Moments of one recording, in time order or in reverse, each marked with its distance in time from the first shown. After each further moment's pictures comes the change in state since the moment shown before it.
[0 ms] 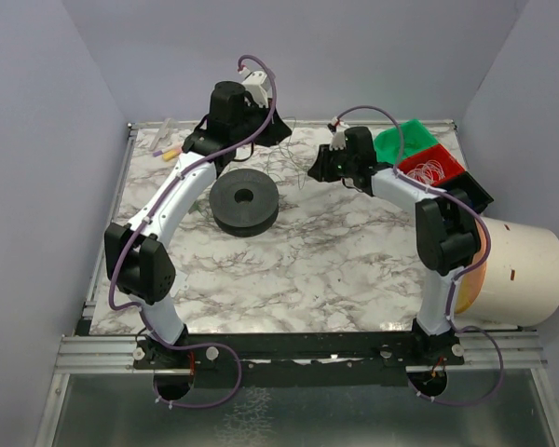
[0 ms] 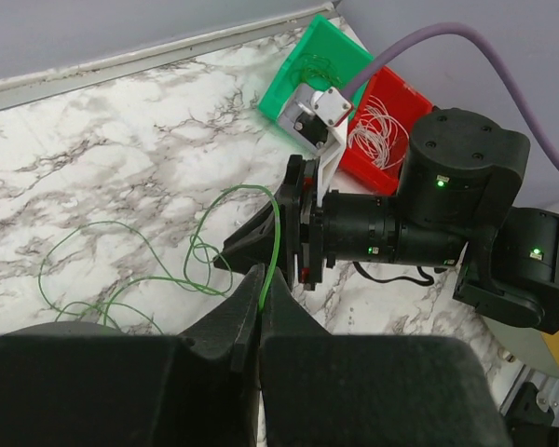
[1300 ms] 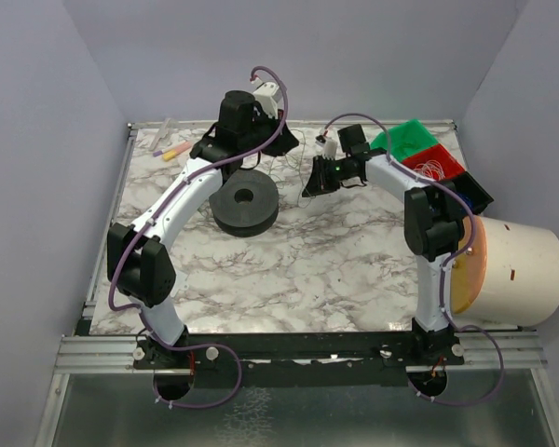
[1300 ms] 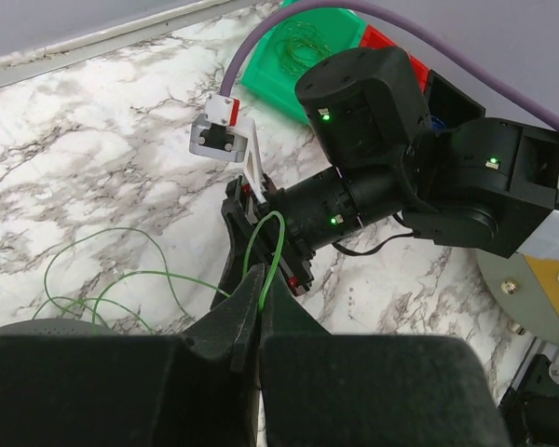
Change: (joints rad) left arm -0.046 -0.013 -0.070 0.023 0.005 0.050; right arm -0.032 0.169 0.248 -0.458 -0.344 -0.016
